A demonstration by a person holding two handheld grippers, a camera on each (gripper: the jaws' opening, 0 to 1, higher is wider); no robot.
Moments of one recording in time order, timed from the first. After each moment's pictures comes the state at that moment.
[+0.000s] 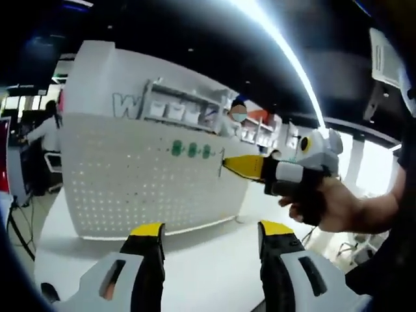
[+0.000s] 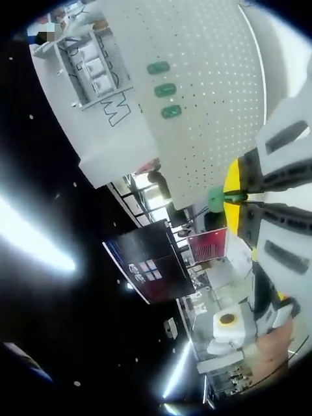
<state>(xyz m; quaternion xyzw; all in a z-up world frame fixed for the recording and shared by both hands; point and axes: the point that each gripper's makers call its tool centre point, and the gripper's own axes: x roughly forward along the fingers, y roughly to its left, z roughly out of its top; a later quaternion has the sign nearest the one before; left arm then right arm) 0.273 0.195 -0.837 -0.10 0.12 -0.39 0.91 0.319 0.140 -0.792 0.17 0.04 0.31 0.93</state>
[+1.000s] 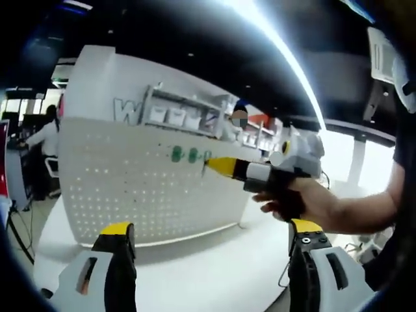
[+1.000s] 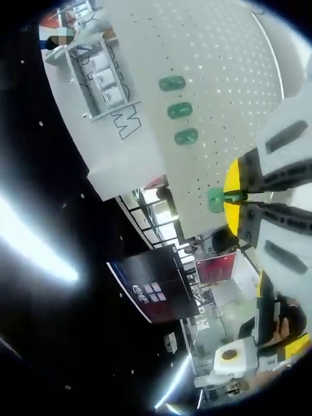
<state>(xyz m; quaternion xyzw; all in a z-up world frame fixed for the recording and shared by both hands) 0.288 0.189 -0.842 -0.08 0.10 -0.39 0.91 0.382 0.101 -0.797 0.16 0.01 0.25 0.95</state>
